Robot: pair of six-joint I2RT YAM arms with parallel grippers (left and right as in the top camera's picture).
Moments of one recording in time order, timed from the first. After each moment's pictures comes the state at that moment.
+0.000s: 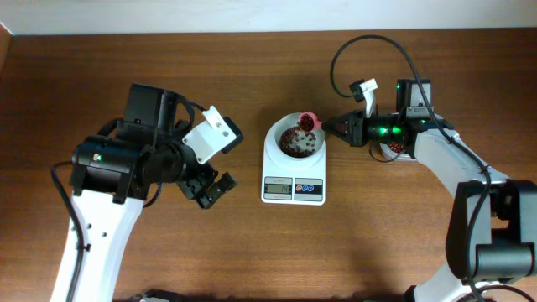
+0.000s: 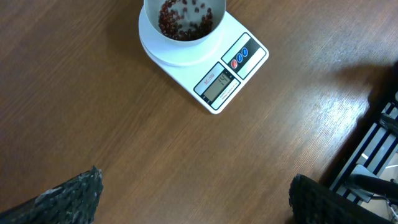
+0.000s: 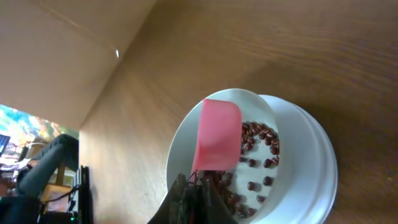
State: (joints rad) left arm -0.20 1.30 1.50 -1.34 0.36 0.63; right arm 0.03 1.82 1.11 -0.21 -1.08 -0.03
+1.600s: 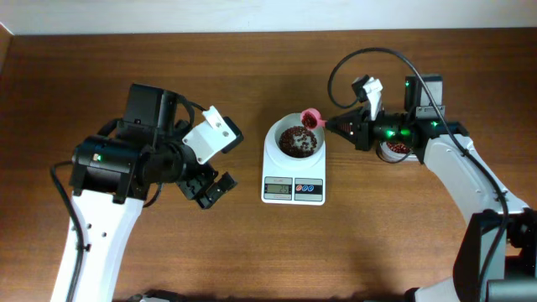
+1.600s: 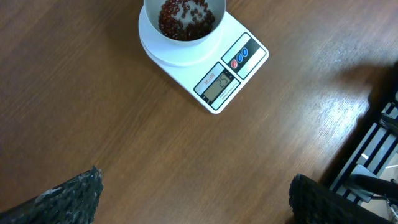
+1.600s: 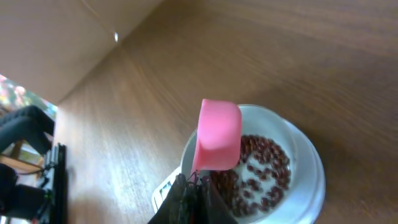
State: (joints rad) left arm -0.20 1.30 1.50 -1.34 0.36 0.63; right arm 0.03 1.68 1.11 -0.34 -1.04 -0.26
